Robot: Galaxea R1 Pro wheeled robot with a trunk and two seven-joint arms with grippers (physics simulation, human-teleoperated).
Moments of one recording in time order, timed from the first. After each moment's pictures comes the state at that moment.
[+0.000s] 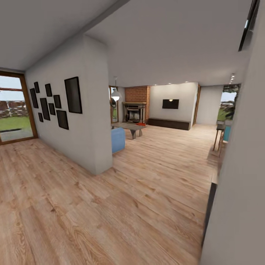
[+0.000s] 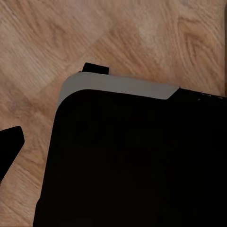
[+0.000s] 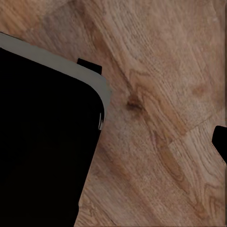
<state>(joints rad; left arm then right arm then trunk) 0.00 -0.01 0.01 -0.06 0.21 -0.04 0.01 -0.01 -0.03 0.47 0.03 -0.12 -0.12 -0.10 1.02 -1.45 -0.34</state>
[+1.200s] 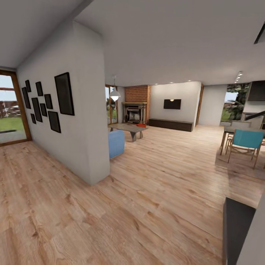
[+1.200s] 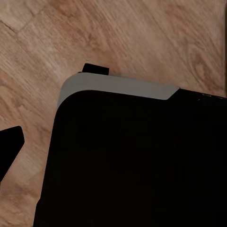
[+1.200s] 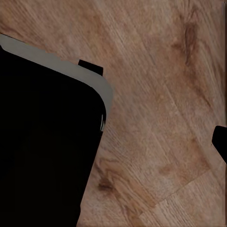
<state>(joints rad) 0.00 -0.01 0.01 -0.06 0.21 -0.04 0.01 -0.01 -0.02 0.47 0.03 -0.12 -0.12 -0.10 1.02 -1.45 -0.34</state>
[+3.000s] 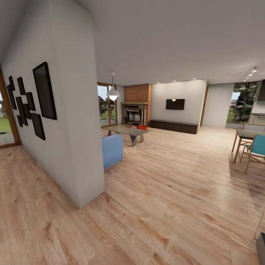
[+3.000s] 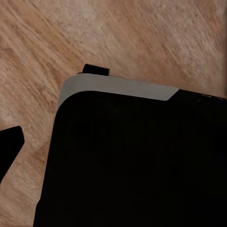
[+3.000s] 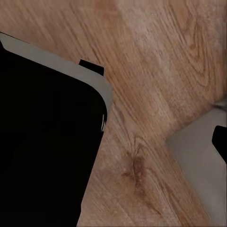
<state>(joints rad) 0.00 -0.01 0.01 -0.06 0.21 -0.04 0.01 -0.01 -0.02 0.47 0.03 -0.11 -0.12 -0.10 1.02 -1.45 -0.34</state>
